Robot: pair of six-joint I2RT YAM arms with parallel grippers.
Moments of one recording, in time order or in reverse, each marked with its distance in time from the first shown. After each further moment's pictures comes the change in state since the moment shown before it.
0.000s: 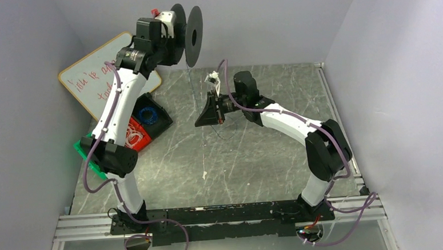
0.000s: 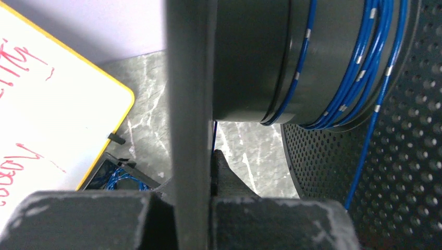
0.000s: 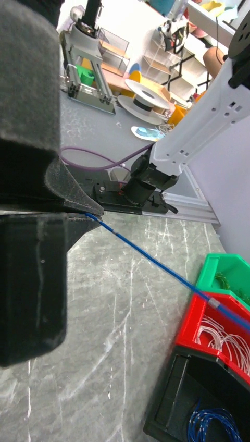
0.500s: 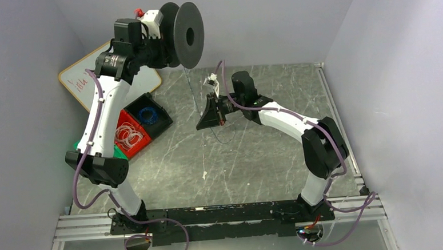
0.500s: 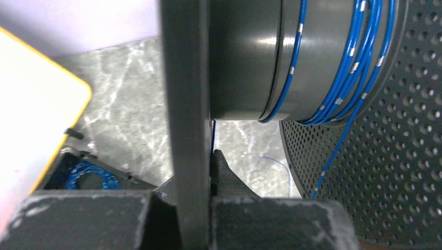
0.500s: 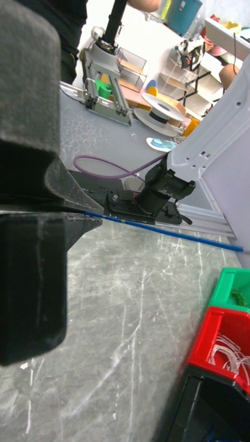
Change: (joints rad) left arm 0.068 -0.153 -0.068 -0.034 0.244 -0.068; right arm -0.009 0.043 0.026 -0.046 -0.084 -0.042
